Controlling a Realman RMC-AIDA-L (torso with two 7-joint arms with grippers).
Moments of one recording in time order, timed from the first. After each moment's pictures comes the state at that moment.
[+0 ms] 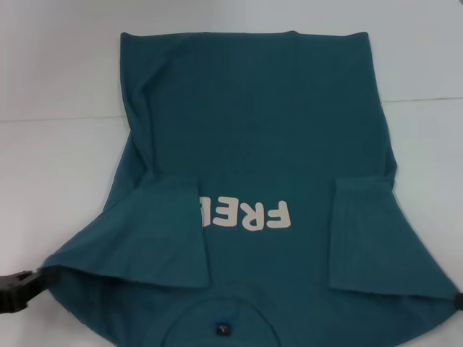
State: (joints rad) left arm -0.25 -2.17 0.49 0.93 2.09 1.56 -1.82; right arm 0.34 1.95 -0.46 -0.80 -2.42 -1.64 2.30
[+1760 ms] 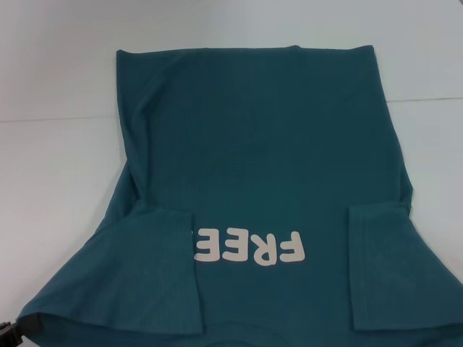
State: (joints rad) left arm -0.14 -2.17 0.33 0.92 2.09 1.82 -1.80; right arm 0.24 1.93 -0.22 -0.74 -2.42 -1.81 2.19
